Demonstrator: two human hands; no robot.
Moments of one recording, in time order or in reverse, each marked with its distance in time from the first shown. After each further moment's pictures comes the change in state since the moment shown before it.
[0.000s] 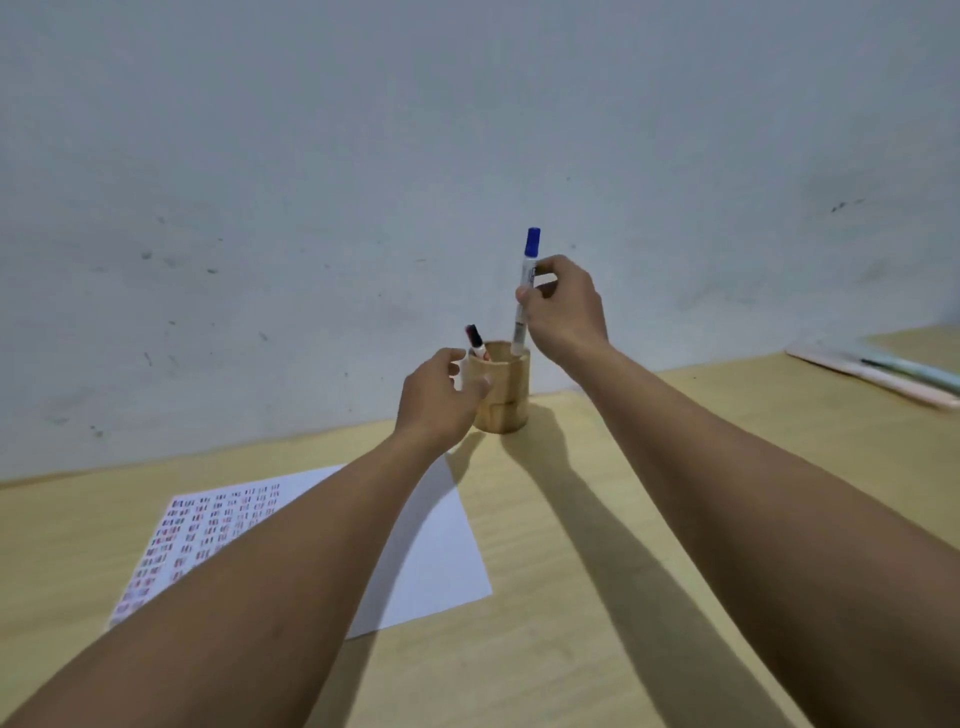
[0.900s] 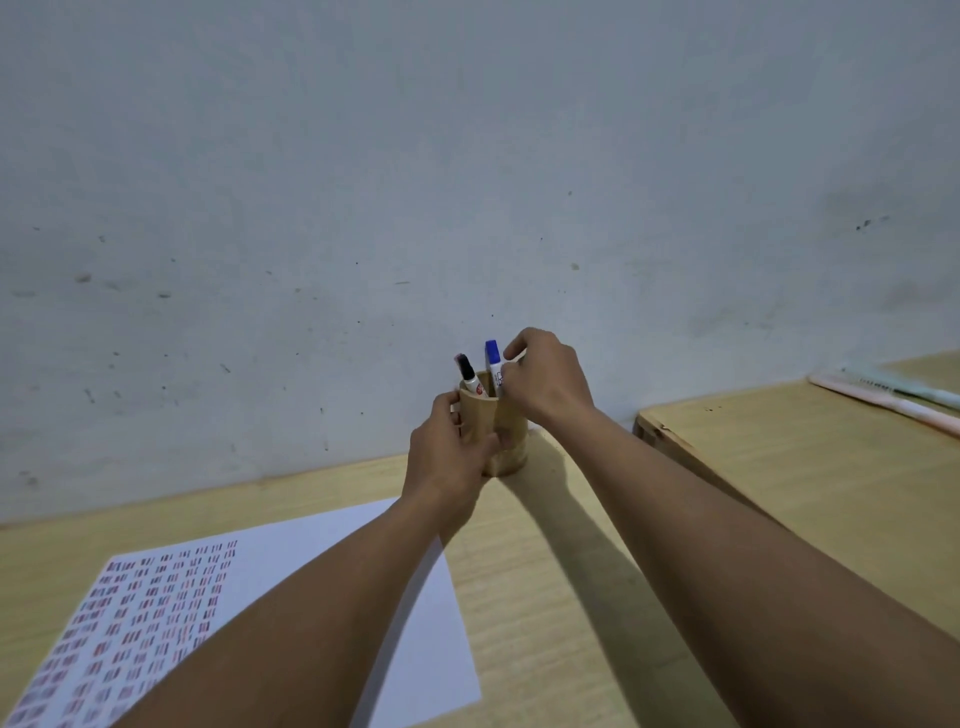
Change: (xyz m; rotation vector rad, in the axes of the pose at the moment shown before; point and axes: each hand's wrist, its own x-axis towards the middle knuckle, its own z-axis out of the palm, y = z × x) left_hand 0.032 -0.029 0.059 -0.252 -0.005 -0.024; right_hand 0.035 0.057 0.033 -0.344 -0.119 0.026
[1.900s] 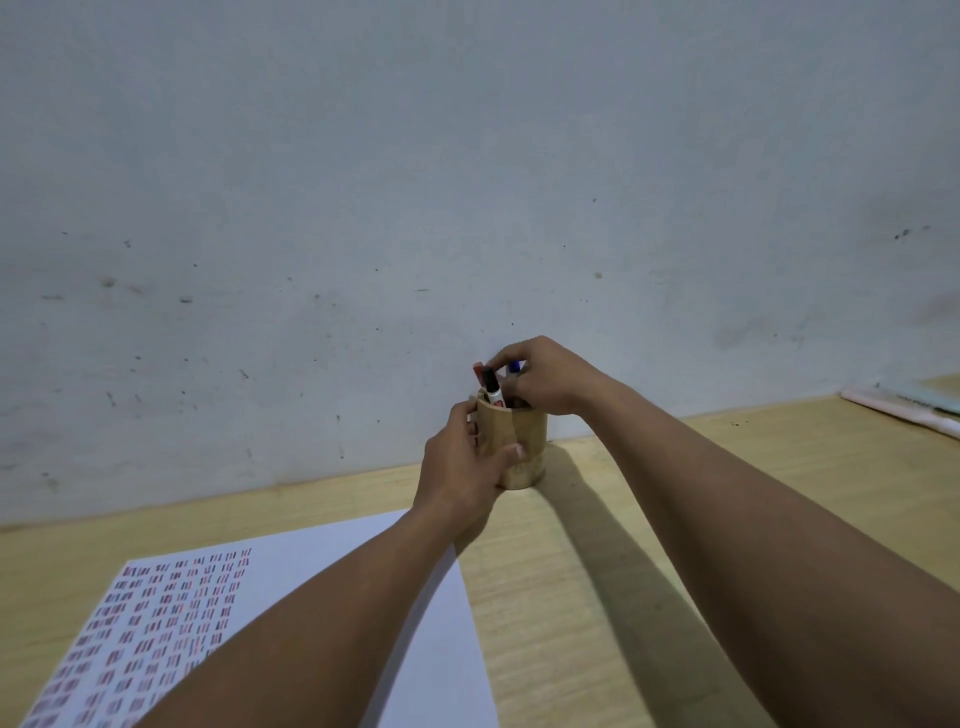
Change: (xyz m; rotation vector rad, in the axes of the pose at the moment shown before) left_hand 0.006 -0.007 -0.001 -0.040 -0.035 0.036; right_hand 0.031 -0.002 -0.006 -0.028 -0.406 -0.185
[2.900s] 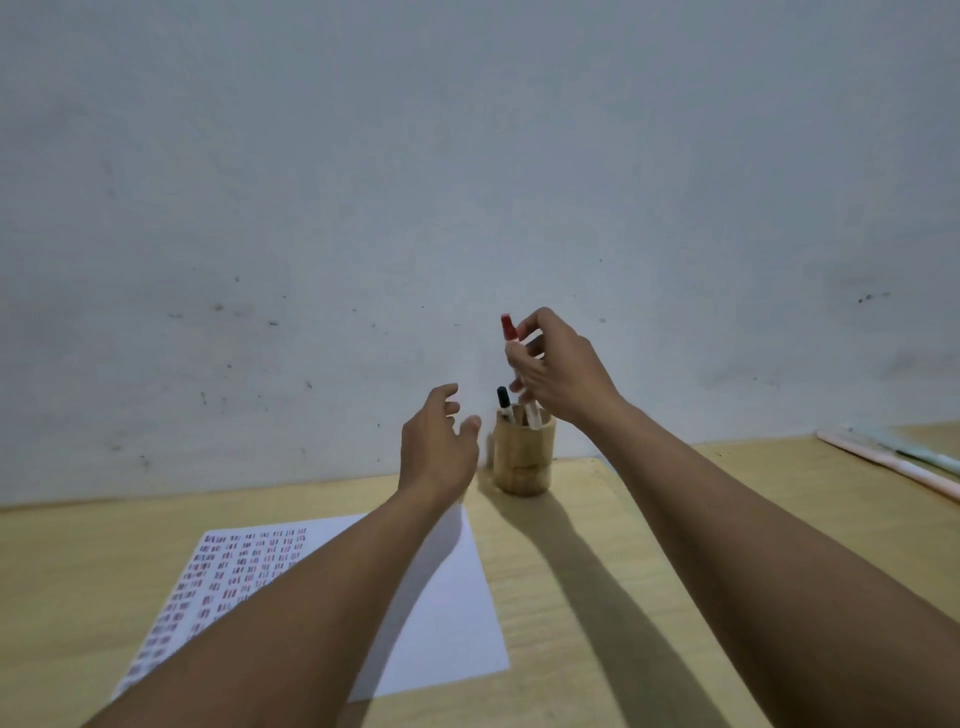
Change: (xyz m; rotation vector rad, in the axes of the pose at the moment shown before) left_hand -0.029 0.060 -0.052 0.118 0.226 -0.004; right_hand -0.063 -0.067 -0.024 0.242 0.317 -0.135
